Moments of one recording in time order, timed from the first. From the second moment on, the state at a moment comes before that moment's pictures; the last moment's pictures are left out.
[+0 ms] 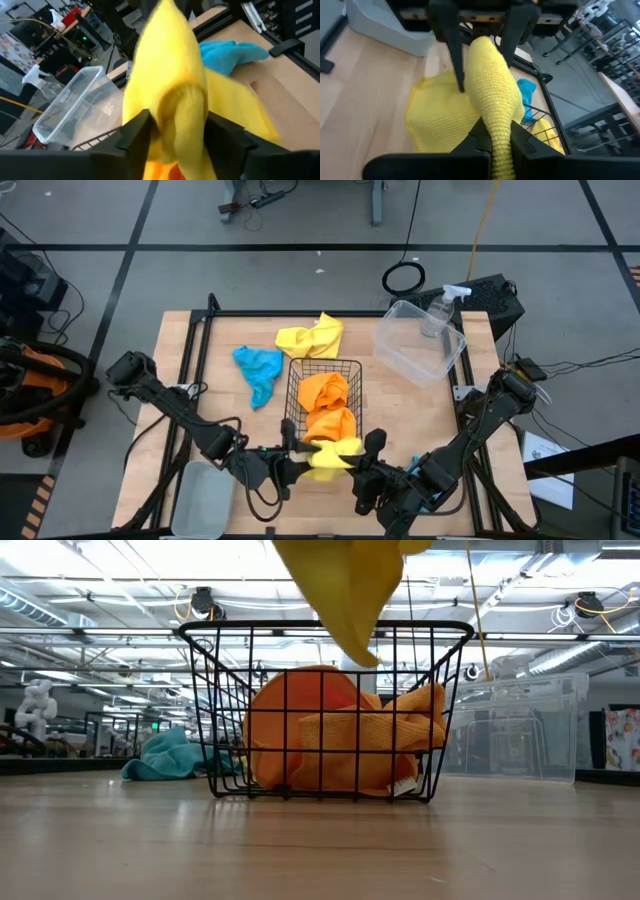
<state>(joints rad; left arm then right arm) -0.62 1.61 1.15 0.02 -0.67 0.29 0.74 1.78 1.57 -0.61 0.98 0.15</state>
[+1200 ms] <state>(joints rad) -0.66 1.45 1.03 -0.46 -1.02 -0.05 0.18 1.23 1.56 -1.27 0.92 0.30</state>
